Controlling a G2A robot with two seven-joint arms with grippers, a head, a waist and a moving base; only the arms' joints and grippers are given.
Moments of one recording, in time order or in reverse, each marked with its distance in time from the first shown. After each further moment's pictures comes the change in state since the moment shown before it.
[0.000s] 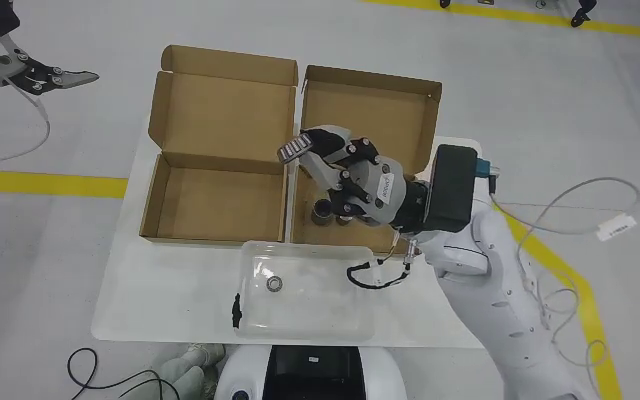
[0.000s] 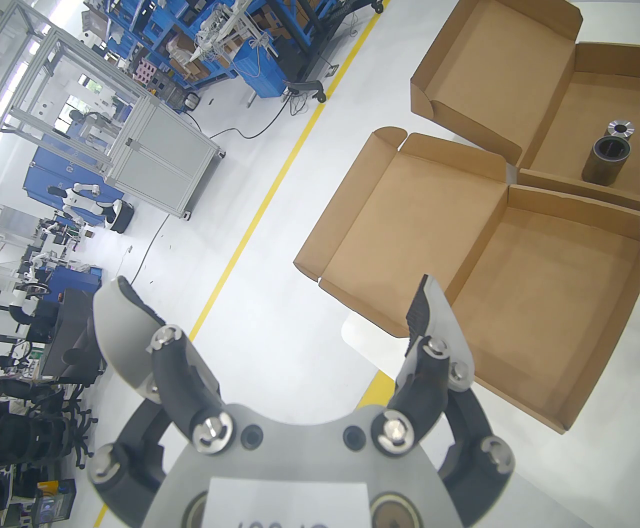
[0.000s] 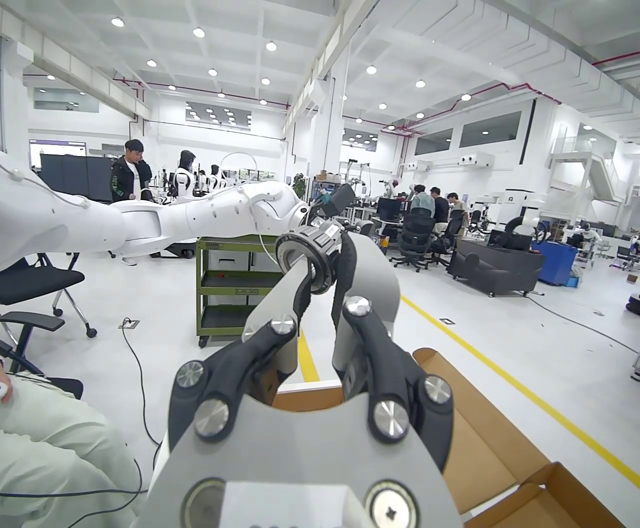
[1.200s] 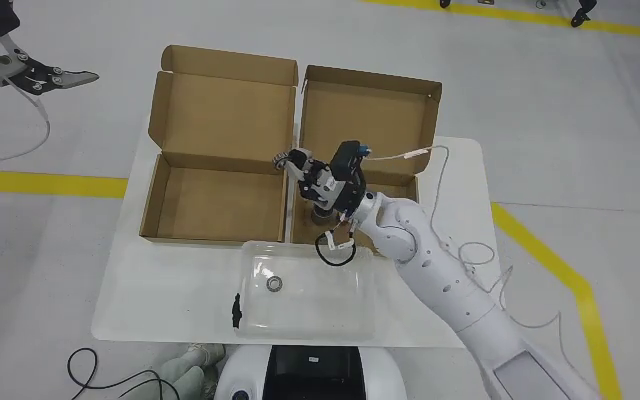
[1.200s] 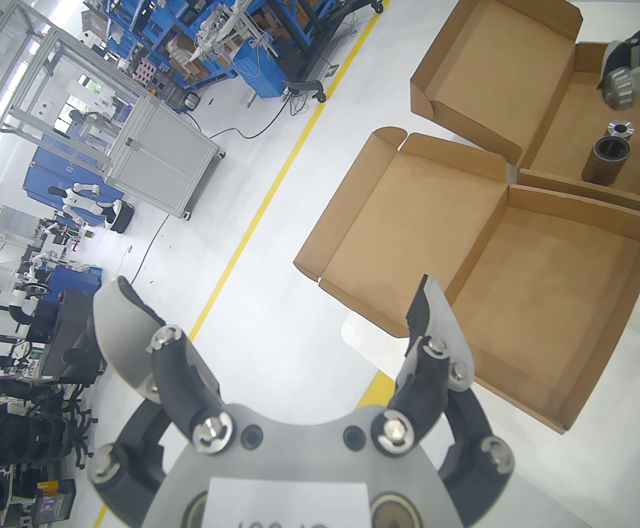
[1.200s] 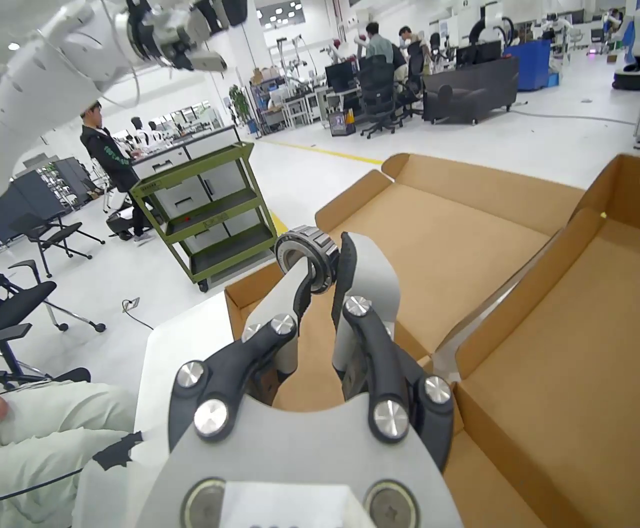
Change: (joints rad) left arm 0.000 0.000 0.000 0.000 0.000 0.000 0.000; right arm 0.152 -0.105 -0.263 0.687 0.026 0.128 -0.025
